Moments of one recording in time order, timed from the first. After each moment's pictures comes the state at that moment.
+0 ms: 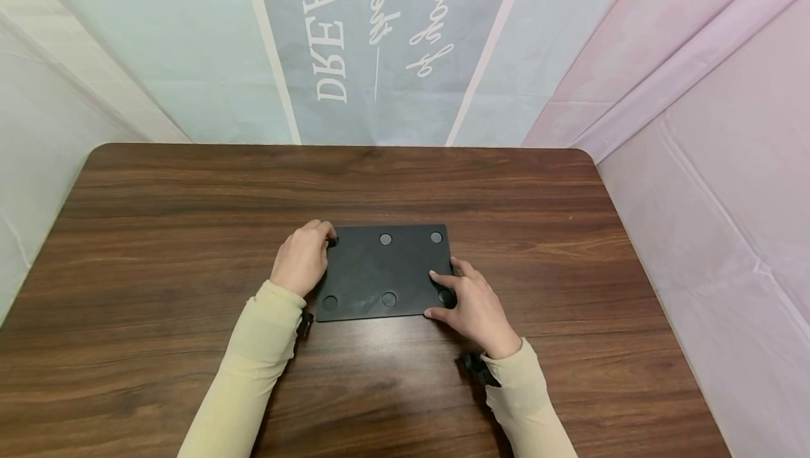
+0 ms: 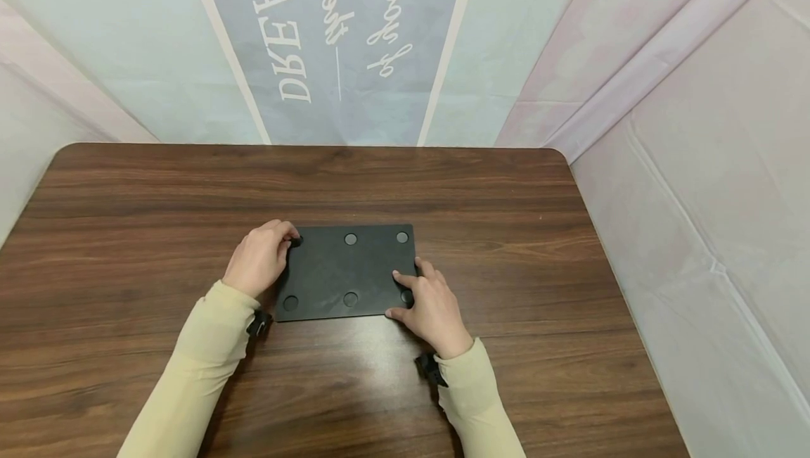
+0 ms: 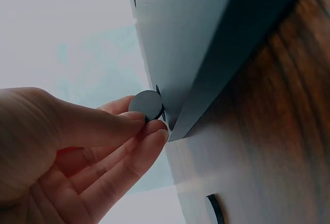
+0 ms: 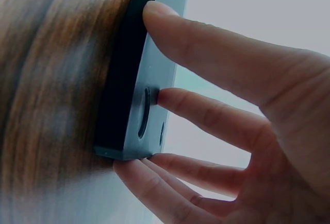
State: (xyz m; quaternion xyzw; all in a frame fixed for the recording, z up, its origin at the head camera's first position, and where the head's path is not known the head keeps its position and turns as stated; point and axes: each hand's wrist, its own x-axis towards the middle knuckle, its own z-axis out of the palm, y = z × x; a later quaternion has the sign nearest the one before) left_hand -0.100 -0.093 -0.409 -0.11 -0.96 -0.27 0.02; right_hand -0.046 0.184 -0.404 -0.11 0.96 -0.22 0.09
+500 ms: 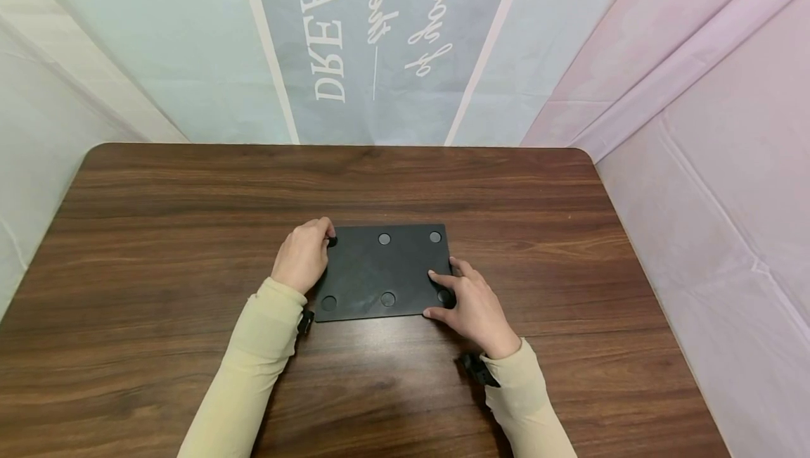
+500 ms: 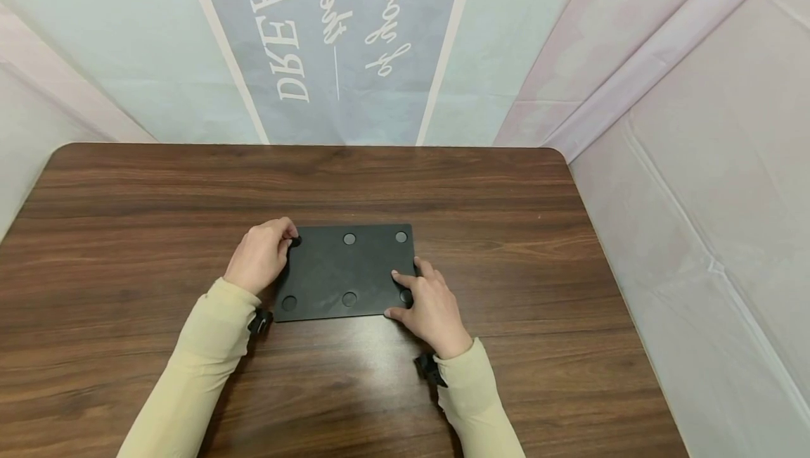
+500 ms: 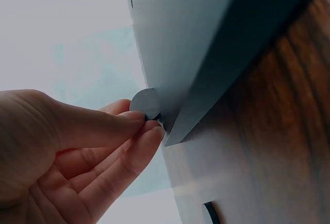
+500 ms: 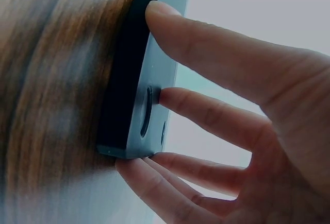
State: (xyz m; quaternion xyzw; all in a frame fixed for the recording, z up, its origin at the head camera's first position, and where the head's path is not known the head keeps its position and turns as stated) left_hand -0.106 -0.091 -0.412 -0.10 -0.95 -0.29 0.03; right_hand -0.046 0.185 -0.406 -0.11 0.96 -0.22 0.09
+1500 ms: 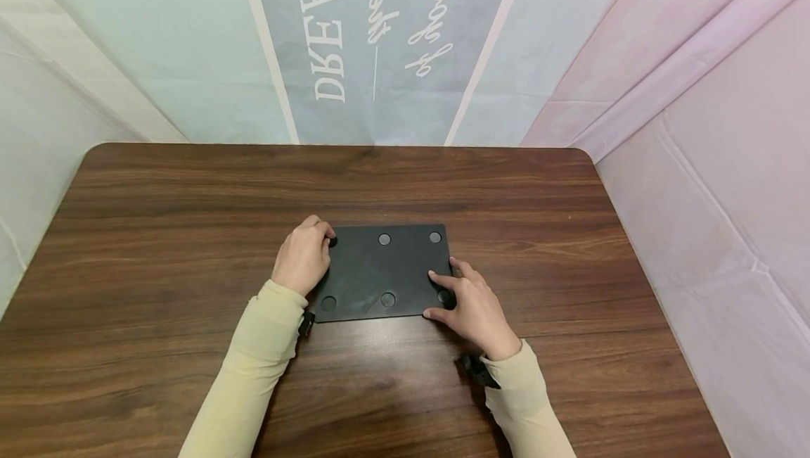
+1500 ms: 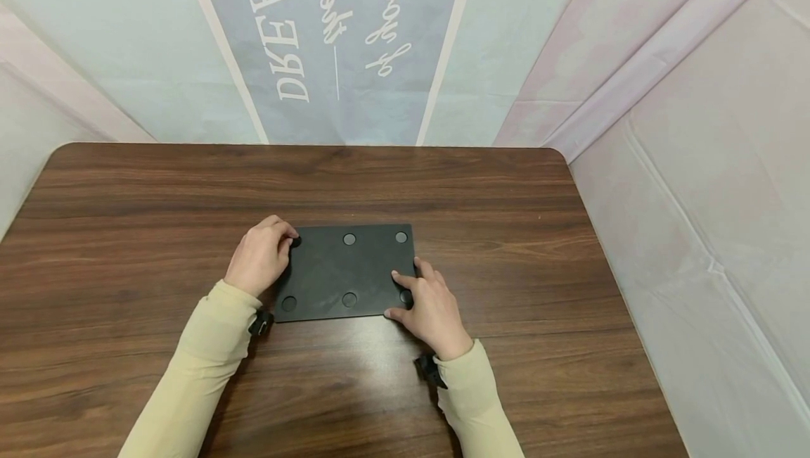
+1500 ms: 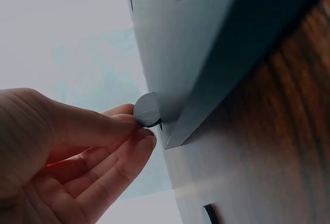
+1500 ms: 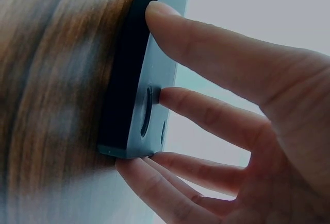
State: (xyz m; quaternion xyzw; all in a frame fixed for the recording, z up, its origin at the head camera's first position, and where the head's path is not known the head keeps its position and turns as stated) left_hand -0.103 -0.090 -0.411 -0.09 -0.95 -0.29 0.04; right_hand -0.045 0.185 -0.405 -0.11 0.96 -0.22 0.09
